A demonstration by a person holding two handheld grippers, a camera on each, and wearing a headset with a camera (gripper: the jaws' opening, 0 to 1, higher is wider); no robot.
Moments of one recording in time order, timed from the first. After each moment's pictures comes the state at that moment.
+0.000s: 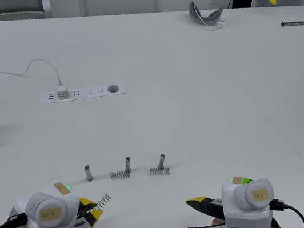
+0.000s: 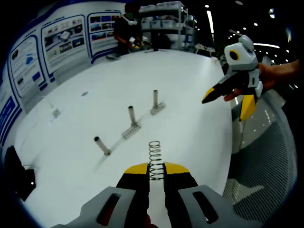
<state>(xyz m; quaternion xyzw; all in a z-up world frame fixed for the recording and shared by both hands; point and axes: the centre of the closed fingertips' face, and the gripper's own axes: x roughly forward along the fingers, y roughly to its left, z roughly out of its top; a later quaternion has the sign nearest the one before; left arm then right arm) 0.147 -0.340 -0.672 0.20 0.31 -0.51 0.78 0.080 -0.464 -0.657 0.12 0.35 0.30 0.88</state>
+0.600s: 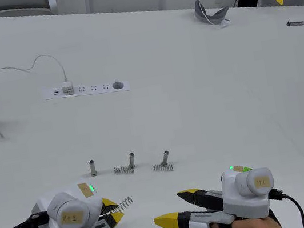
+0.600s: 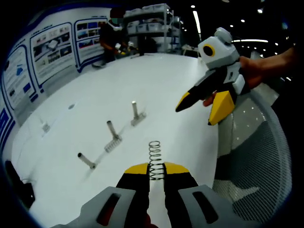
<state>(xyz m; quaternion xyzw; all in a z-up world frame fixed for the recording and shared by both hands) 0.120 -0.373 -0.654 0.21 0.29 -0.55 0.76 0.096 -0.447 -0.637 0.17 0.32 0.32 0.87</state>
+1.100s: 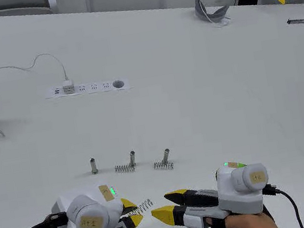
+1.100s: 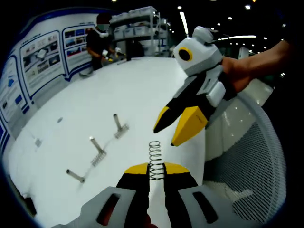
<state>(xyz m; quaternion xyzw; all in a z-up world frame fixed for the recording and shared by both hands) 0.091 -0.403 -0.641 0.22 0.26 -0.59 0.73 0.096 -0.431 -0.631 0.19 0.31 0.35 0.86</state>
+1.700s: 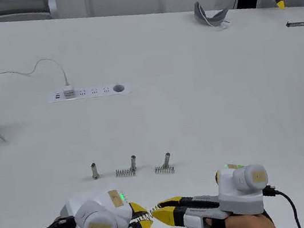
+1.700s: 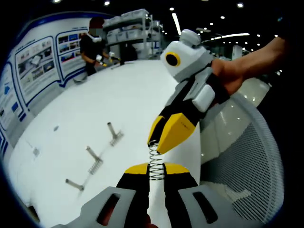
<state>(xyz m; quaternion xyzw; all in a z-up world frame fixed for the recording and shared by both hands) 0.086 -0.412 -0.633 0.22 0.25 -0.61 0.72 0.096 -0.422 -0.619 0.23 0.31 0.37 0.85</state>
